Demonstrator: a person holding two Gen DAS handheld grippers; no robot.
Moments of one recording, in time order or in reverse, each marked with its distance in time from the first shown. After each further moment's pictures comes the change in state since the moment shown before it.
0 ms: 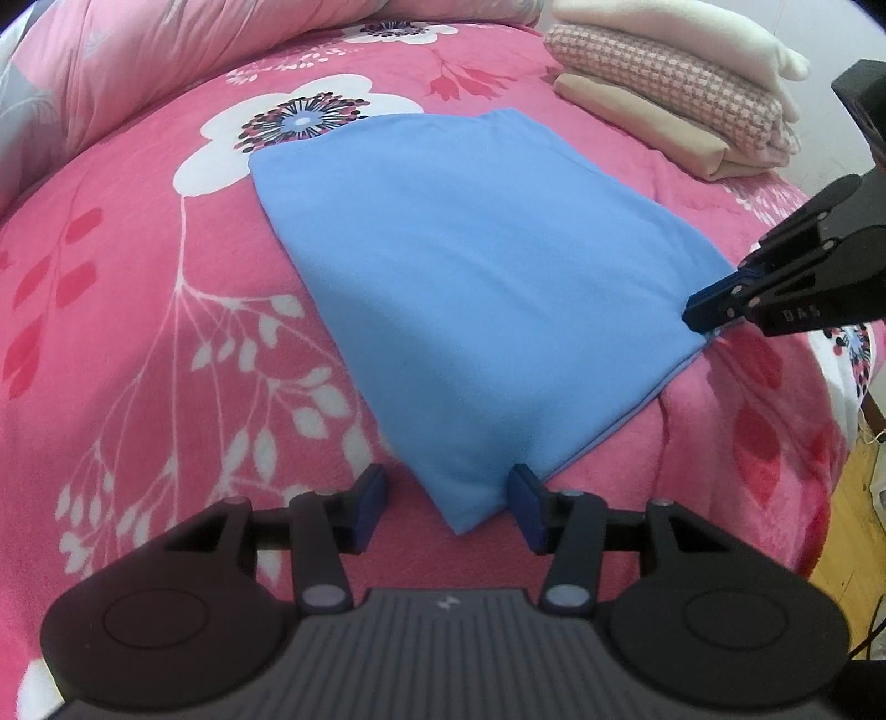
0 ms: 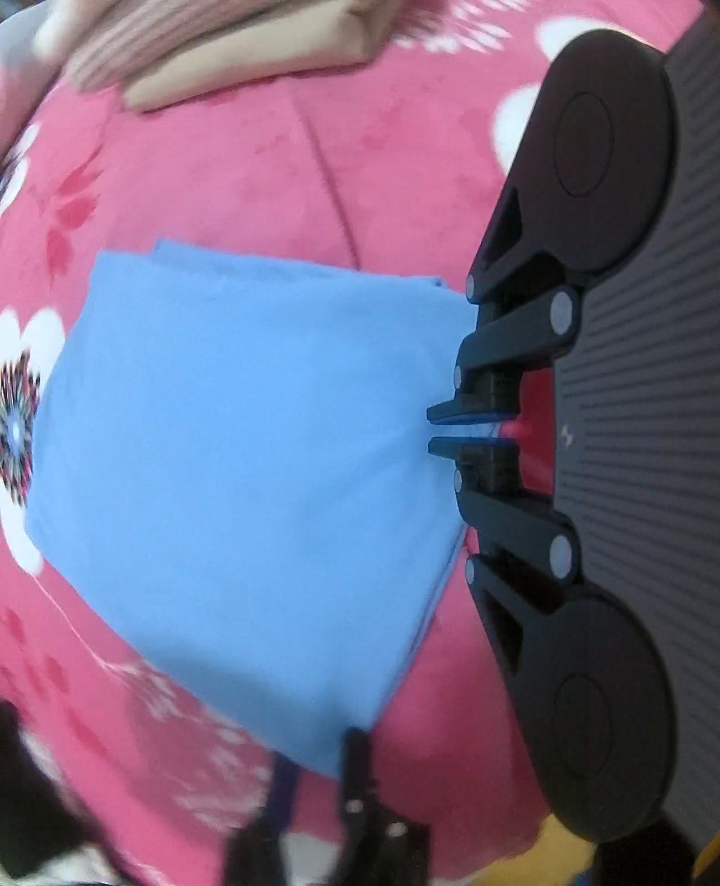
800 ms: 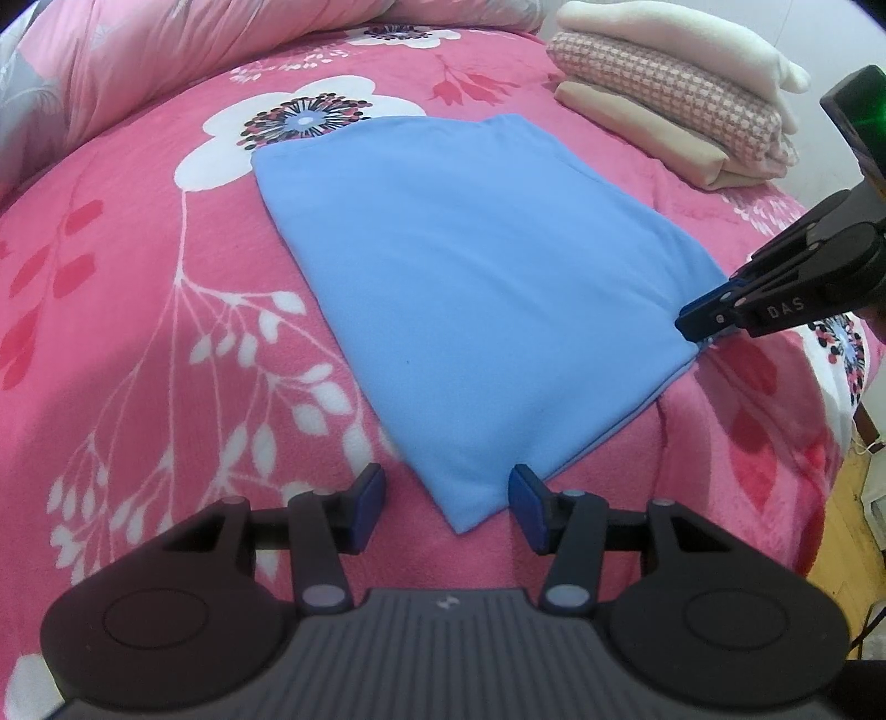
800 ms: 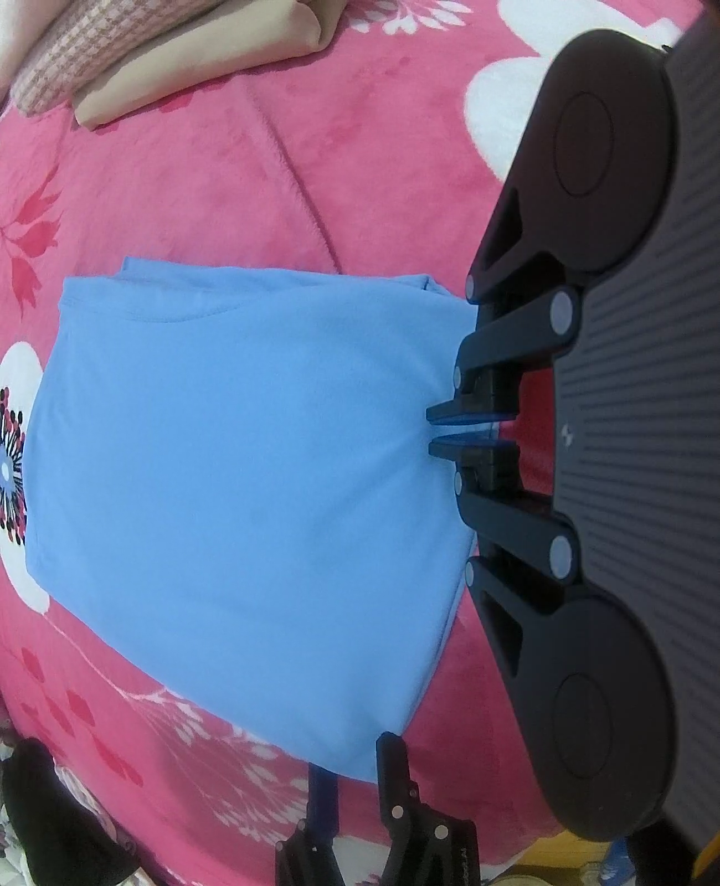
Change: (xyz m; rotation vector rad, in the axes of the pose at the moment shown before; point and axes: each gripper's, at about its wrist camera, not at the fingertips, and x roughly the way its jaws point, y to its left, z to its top) left arm 0.001 0.004 -0.004 -0.021 -0.014 -0.022; right arm 0.007 -0.015 -0.001 0.082 0.029 0.023
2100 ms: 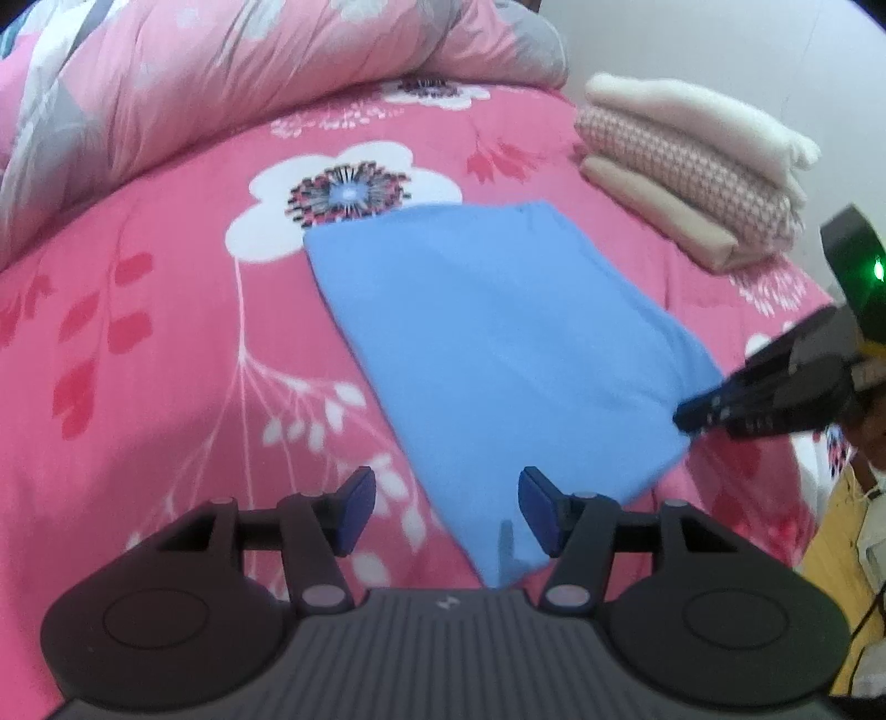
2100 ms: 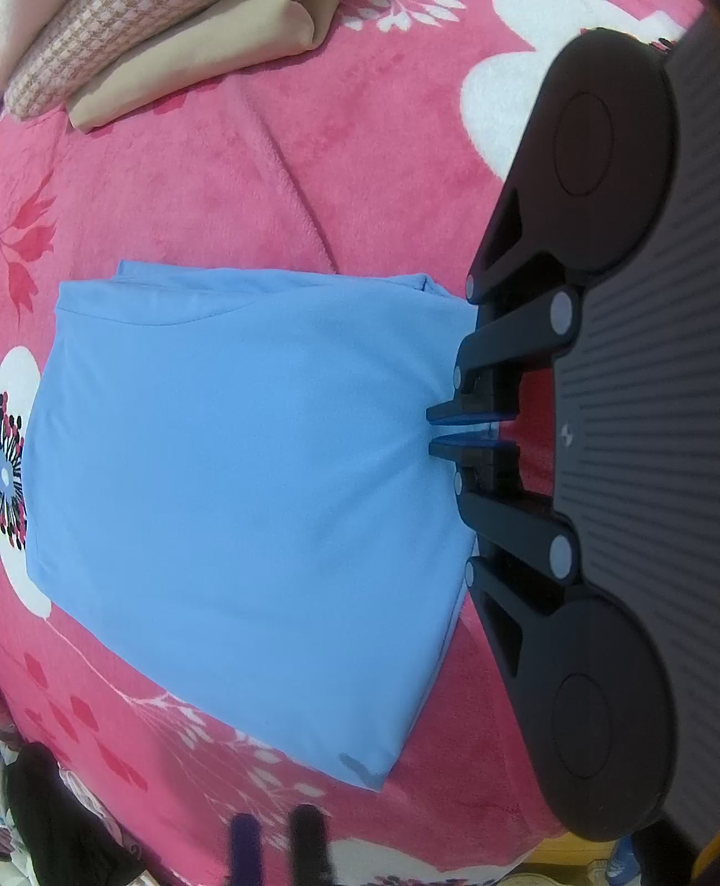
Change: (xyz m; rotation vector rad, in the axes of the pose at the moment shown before) left arm -0.044 0.019 0.041 -0.056 -0.092 0.021; right arm 0.001 0.006 -0.008 0.020 -0.008 -0.009
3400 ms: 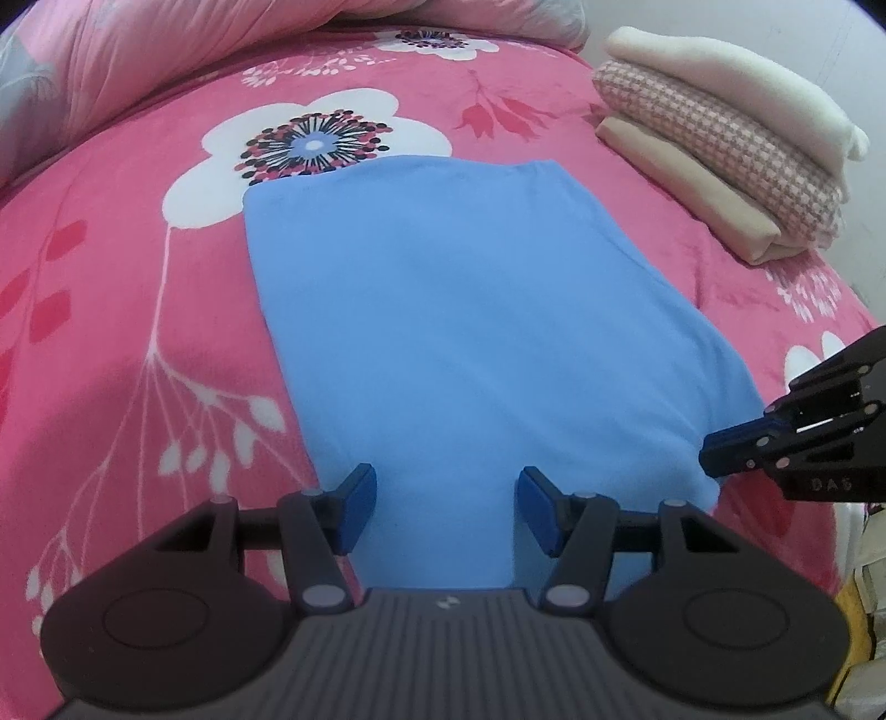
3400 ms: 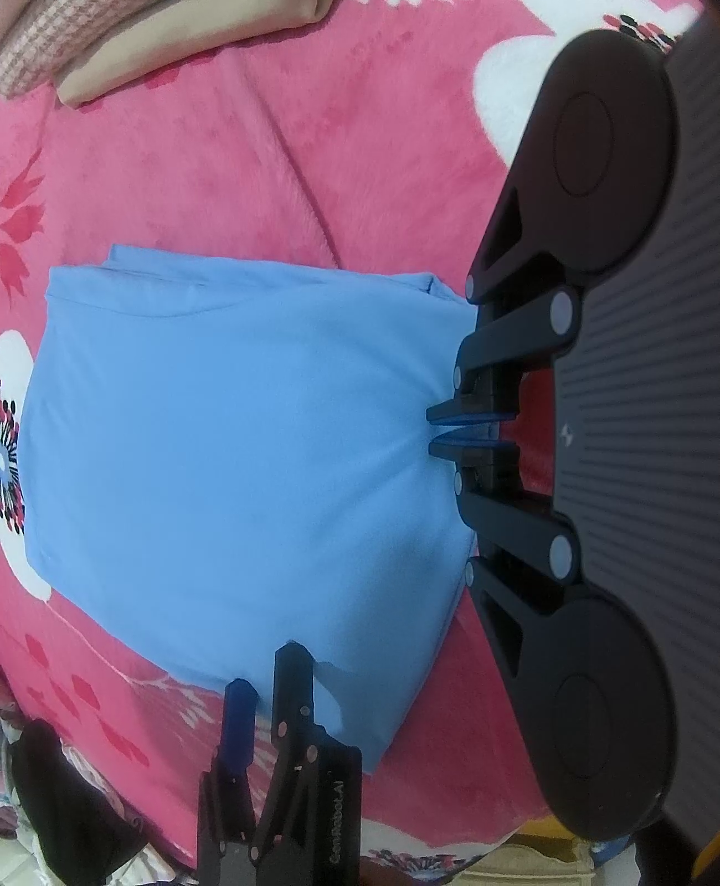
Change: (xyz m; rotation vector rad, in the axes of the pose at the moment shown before) left arm 0.069 -0.026 0.021 -0.046 0.100 0.003; right arm 0.000 -0.019 -0.004 0.007 0.016 0.090
